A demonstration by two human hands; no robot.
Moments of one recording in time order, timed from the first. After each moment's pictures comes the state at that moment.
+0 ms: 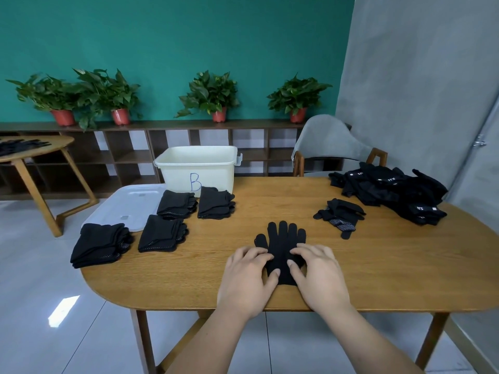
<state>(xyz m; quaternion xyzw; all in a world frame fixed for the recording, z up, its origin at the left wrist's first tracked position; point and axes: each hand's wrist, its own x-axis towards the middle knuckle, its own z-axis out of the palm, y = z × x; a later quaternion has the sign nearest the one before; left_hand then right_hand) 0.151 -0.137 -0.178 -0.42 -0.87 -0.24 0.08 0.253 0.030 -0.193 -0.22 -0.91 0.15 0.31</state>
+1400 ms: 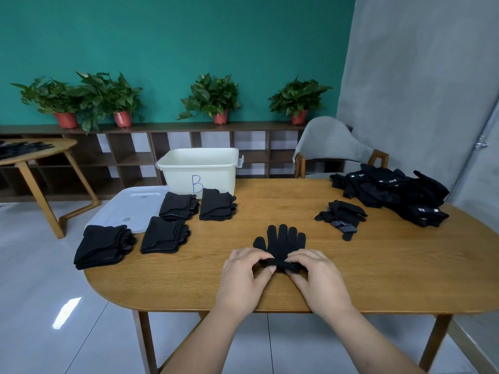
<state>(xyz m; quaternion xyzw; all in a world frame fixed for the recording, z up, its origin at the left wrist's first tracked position) 0.141 -0.143 -0.185 -0.39 -0.81 -0.43 0.08 0.258 0.030 -0.189 -0.14 -0.92 0.20 0.32</state>
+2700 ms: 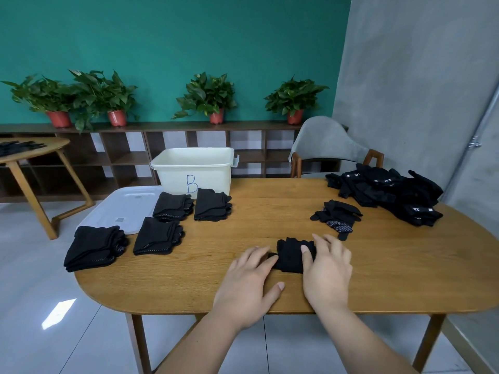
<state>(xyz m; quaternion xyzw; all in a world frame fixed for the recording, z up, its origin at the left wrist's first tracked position) 0.152 -0.142 -0.179 -0.50 -0.84 -0.19 0.07 0.248 0.027 -0.182 -0.38 -0.84 0.16 0.35</state>
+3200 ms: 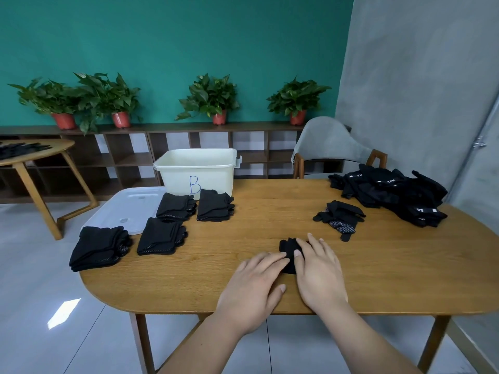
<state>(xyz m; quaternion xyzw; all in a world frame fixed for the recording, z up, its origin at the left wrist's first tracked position) 0.159 -0.144 -0.176 -0.55 -0.81 -0.18 0.08 0.245 0.030 -0.186 -0.30 -0.91 0.14 0.23</state>
